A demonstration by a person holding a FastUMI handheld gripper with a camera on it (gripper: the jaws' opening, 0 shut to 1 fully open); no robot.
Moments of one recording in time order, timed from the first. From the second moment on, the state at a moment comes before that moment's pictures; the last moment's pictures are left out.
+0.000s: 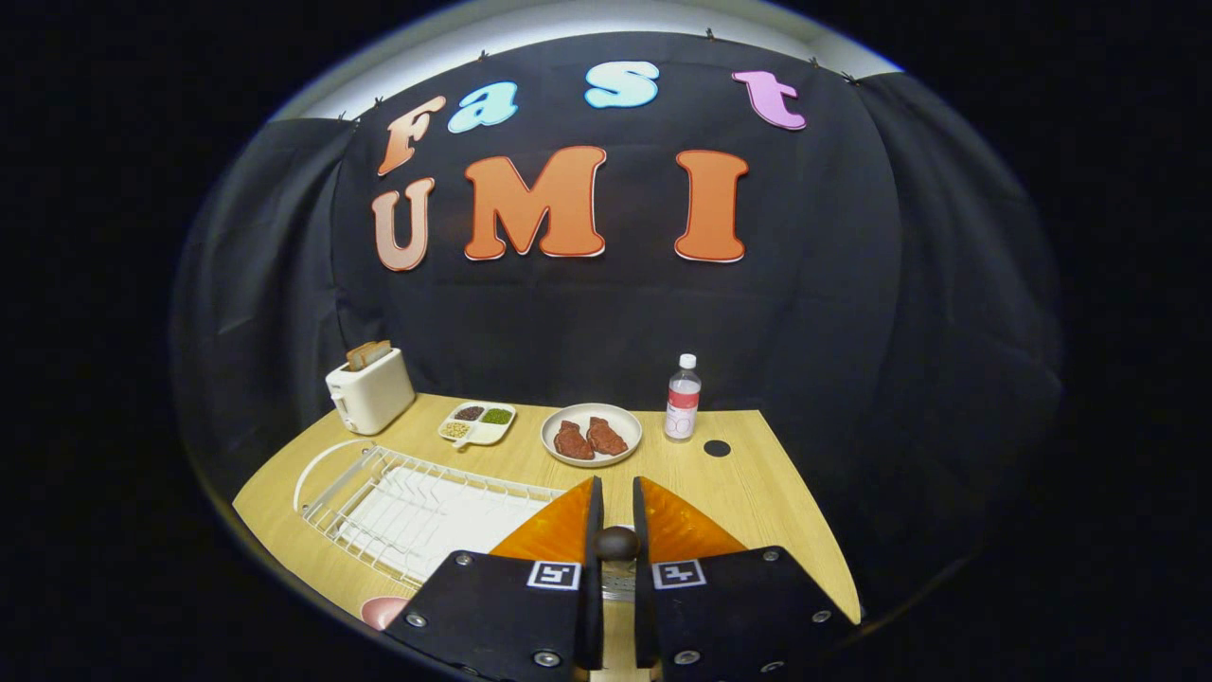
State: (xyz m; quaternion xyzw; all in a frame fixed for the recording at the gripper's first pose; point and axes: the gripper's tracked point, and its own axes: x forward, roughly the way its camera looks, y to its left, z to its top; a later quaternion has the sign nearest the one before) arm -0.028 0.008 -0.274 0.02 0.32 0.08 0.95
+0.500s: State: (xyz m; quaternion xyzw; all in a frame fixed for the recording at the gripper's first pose) arm -0.076 0.076 -0.249 0.03 0.31 0.18 0.93
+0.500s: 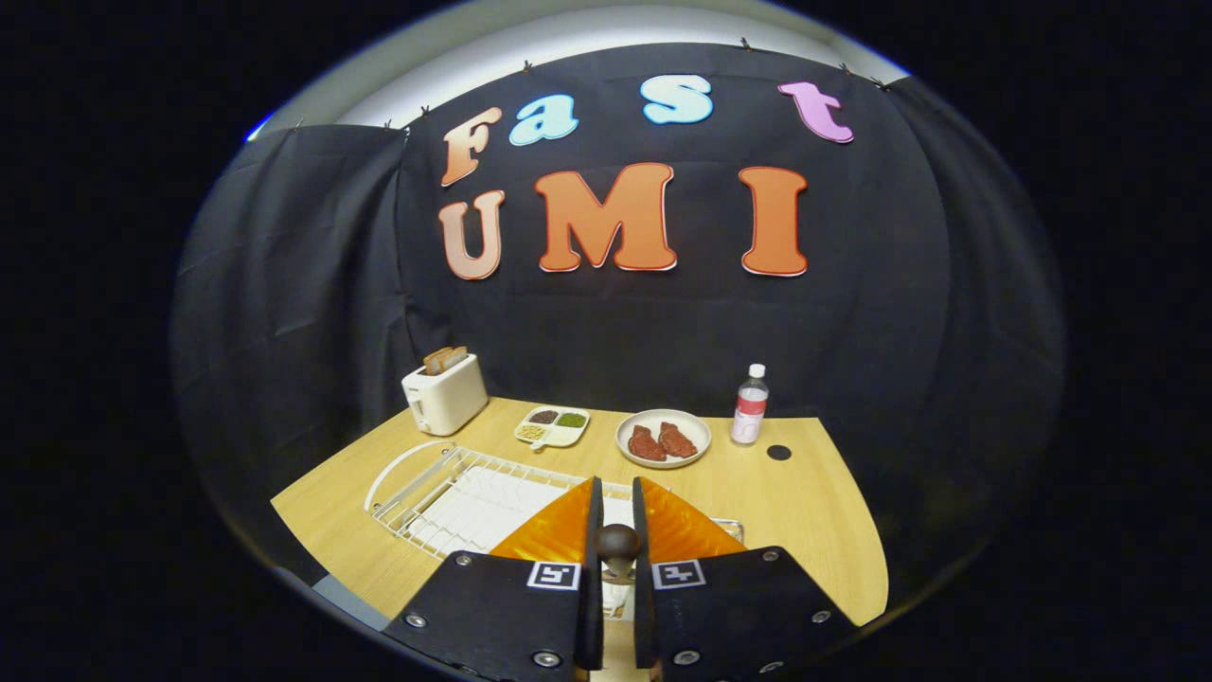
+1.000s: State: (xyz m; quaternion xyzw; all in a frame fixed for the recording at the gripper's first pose) arm -0.132 0.143 -0.269 0.05 0.34 0.27 0.90
